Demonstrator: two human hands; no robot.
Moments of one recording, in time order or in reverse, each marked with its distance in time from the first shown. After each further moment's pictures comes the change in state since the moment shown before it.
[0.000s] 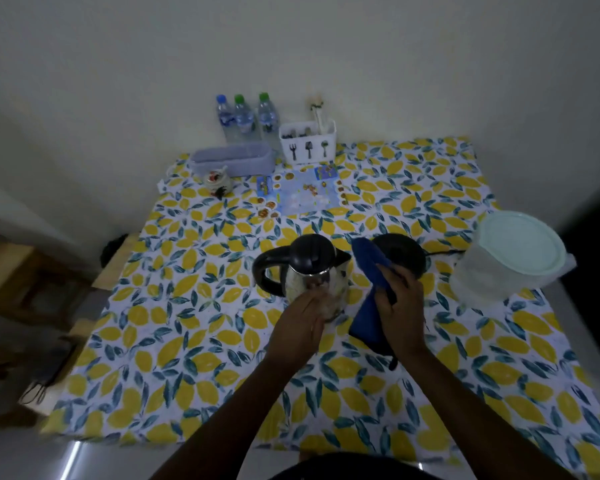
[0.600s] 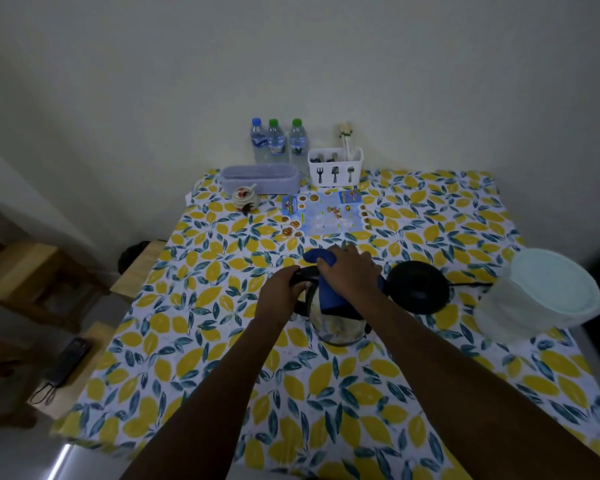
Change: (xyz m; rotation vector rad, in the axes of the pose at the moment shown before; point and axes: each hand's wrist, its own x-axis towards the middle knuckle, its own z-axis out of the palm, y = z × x) left_hand 0.068 -0.075 -0.070 -0.156 -0.012 -0.471; right_hand 0.105 -0.111 0.096 -0.477 -0.489 0.016
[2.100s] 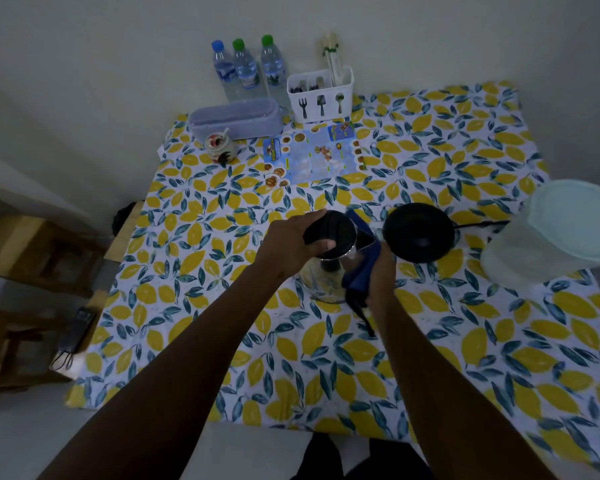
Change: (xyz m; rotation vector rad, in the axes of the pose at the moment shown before) left_hand 0.025 0.065 0.003 0.154 -0.361 0.091; right_hand -0.031 0.082 0.077 1.885 0.158 0.427
